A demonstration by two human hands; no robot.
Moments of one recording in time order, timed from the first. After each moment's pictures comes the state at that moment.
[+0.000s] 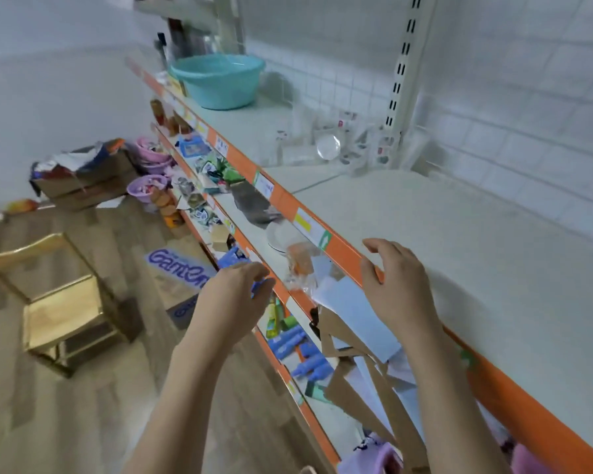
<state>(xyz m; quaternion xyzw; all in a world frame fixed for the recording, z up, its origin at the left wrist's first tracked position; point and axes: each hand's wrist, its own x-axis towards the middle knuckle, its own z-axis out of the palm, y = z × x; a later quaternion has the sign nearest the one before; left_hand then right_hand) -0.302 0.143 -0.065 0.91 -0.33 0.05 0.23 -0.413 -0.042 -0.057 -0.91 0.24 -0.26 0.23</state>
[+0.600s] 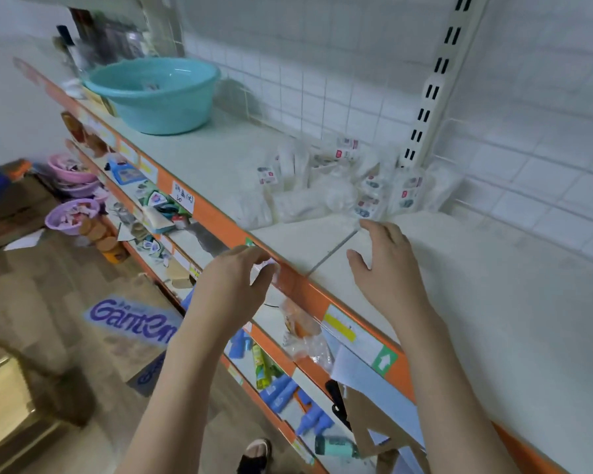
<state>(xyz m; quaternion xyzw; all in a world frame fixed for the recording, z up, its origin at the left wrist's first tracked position) -0.073 0.054 -0.051 0.86 -0.42 0.04 0.29 -0.205 -0.105 -0.049 -0.89 0.33 -0.26 0.19</state>
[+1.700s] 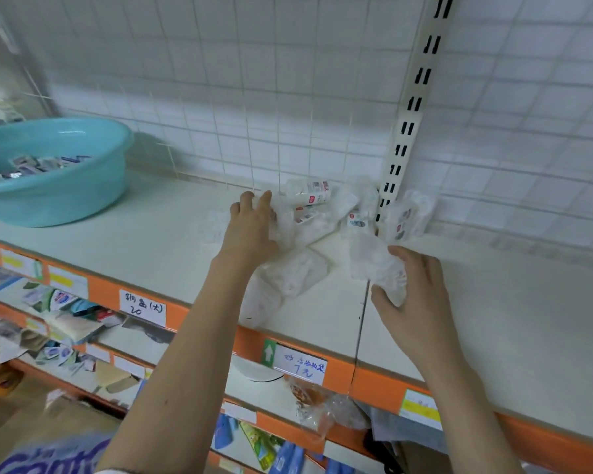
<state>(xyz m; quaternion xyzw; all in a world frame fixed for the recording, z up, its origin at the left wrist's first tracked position) 0.100 -0.122 -0.028 0.79 -0.58 -0.04 0.22 -0.144 -0.096 -0.052 -0.76 0.49 -0.39 0.17</state>
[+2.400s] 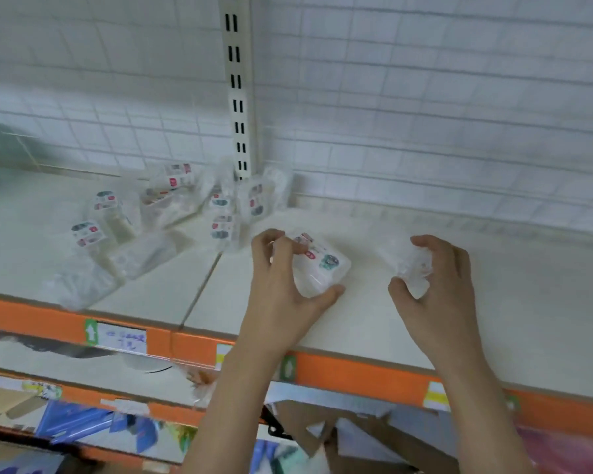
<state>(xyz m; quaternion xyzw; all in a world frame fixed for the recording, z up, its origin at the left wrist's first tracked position) -0.183 -0.065 -0.045 0.58 -0.62 -0.11 0.51 -0.365 -0.086 -0.034 -0.69 0.55 -0.45 0.14</state>
